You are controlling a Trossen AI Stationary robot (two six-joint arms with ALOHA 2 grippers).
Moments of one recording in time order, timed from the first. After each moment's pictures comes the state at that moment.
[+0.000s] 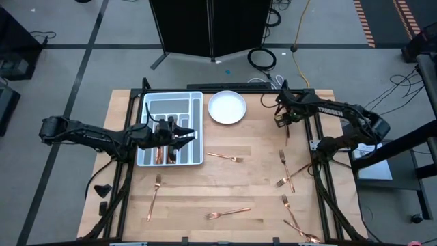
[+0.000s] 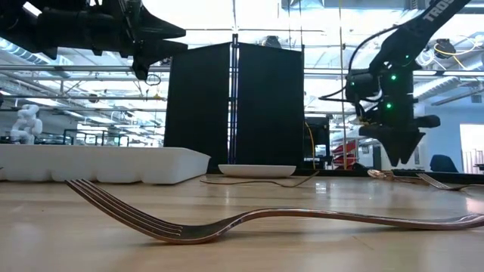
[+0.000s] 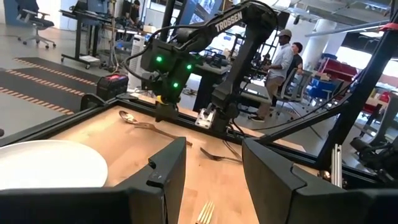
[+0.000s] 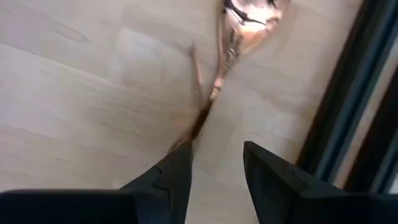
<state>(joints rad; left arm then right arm) -0.01 0.96 0.30 0.69 -0.13 -0.25 -0.80 1.35 0.72 -0.81 0.24 0.43</state>
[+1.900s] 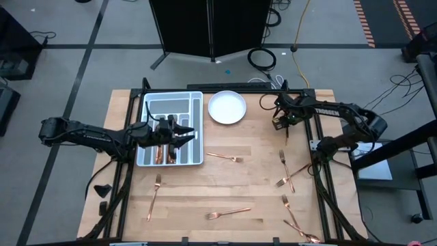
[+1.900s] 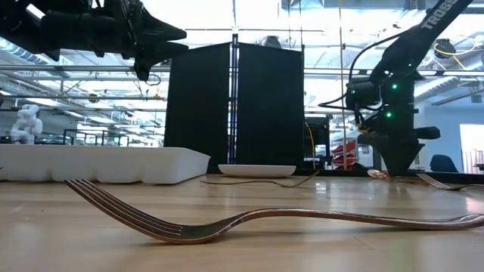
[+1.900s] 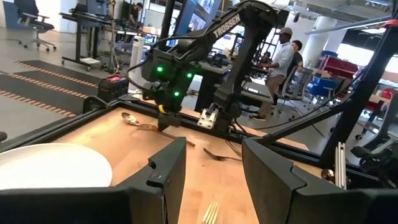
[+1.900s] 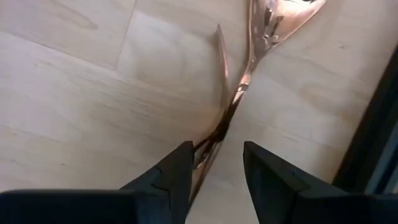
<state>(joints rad) 0.03 0.96 0.30 0.69 -0.10 -0.23 -0.80 1.40 0.65 -0.69 0.19 0.44</state>
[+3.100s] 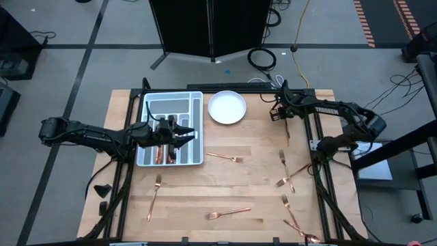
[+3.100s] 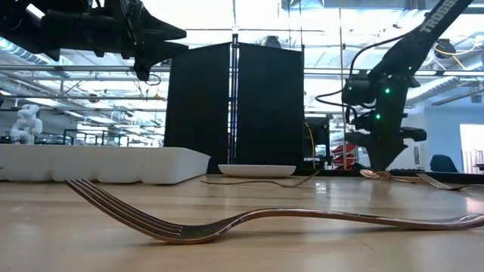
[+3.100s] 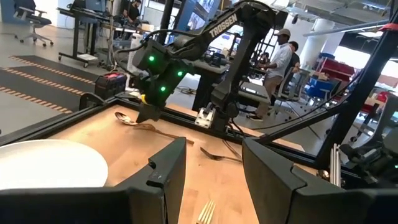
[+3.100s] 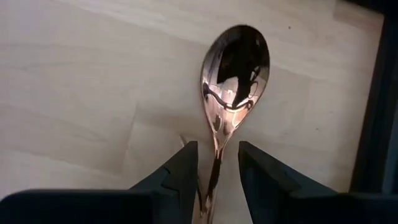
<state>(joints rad) 0.03 0.96 0.30 0.69 -0.09 -0.25 -0.84 1.41 0.65 -0.47 0.26 0.45</state>
